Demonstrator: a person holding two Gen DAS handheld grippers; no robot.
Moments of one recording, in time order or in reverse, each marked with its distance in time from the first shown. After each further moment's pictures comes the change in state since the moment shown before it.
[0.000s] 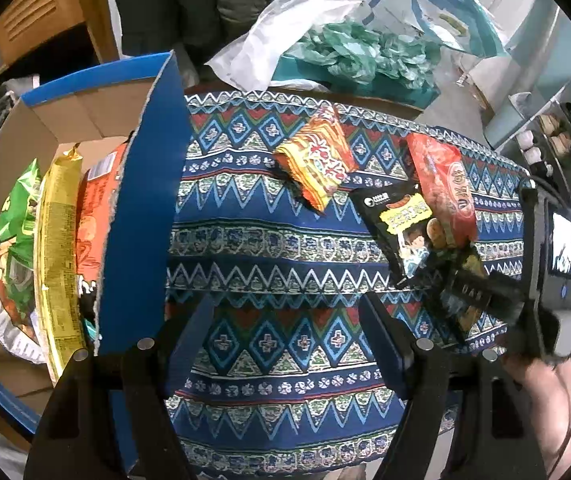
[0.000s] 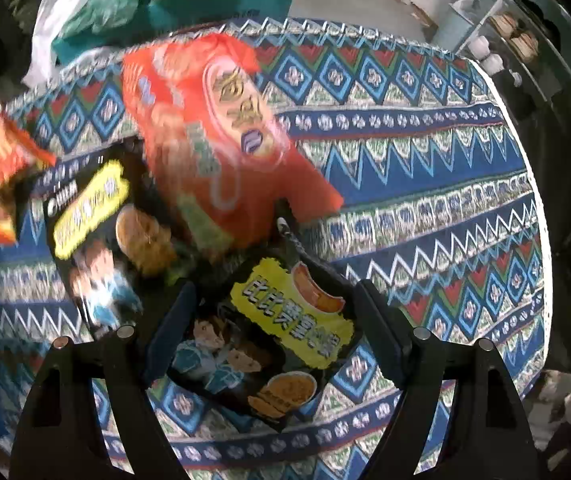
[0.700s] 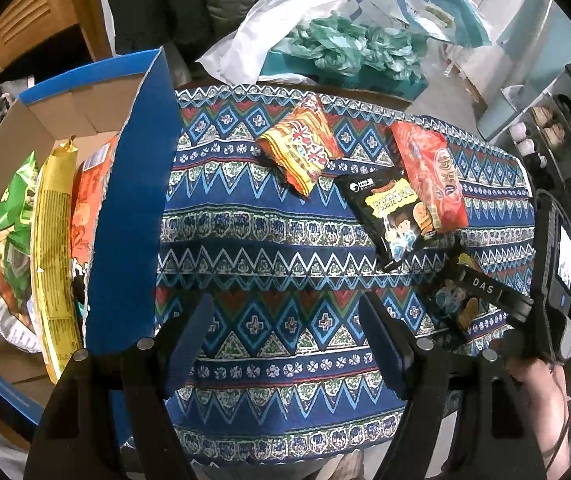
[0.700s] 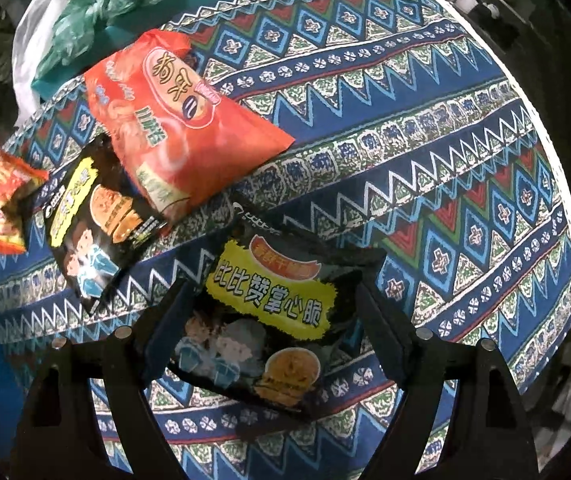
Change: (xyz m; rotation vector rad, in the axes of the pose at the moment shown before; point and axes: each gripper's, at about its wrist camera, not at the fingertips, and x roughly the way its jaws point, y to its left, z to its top) left arm -0.006 -0.008 -0.013 0.015 0.010 -0.012; right arm -0.005 -0.057 -0.036 0.217 0.031 0.116
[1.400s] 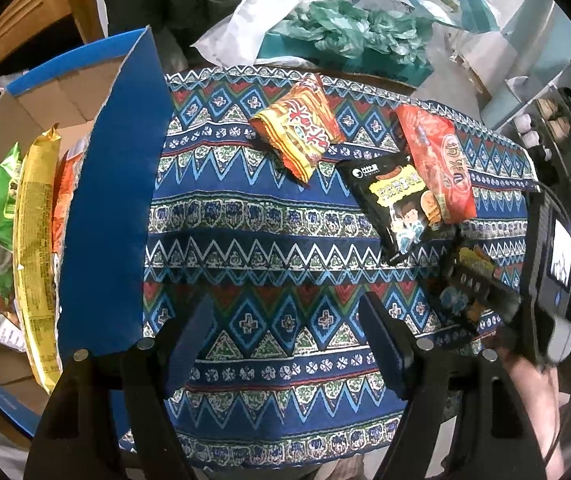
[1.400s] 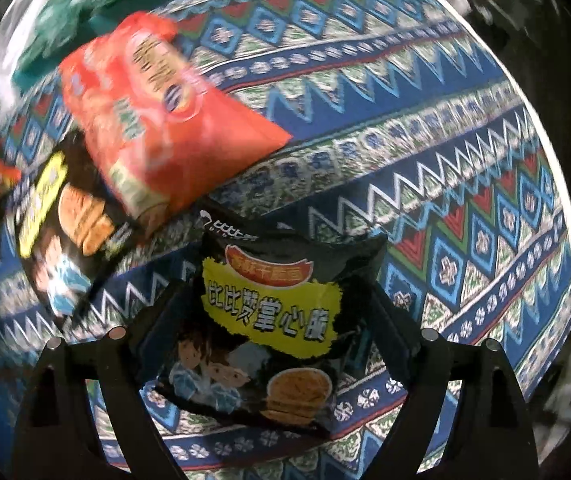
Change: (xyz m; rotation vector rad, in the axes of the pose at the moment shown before) left arm 0.020 -0.004 0.000 -0.001 0.041 0.007; right arm 0.028 0.005 0.026 -0.039 -0.023 -0.071
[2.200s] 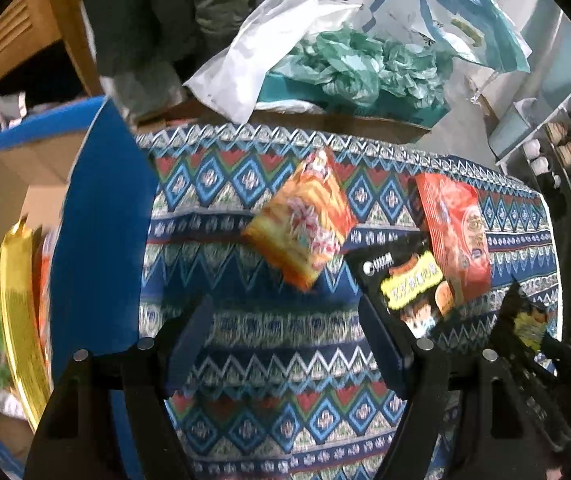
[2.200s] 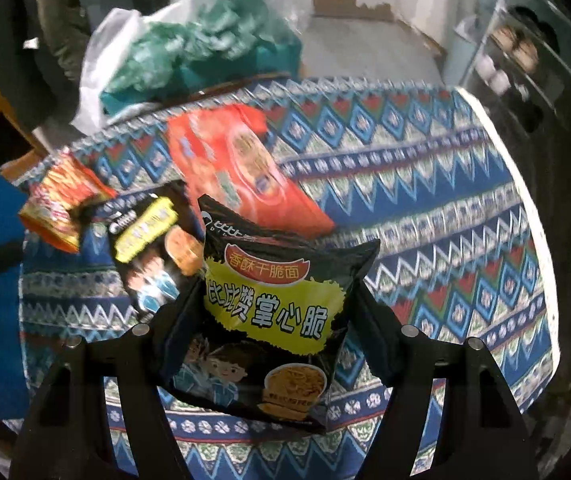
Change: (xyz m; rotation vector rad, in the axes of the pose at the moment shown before) left arm 0.025 -0.005 0.074 0.005 -0.077 0.018; right arm -0.095 -0.004 0.001 -0.163 -0.189 0.128
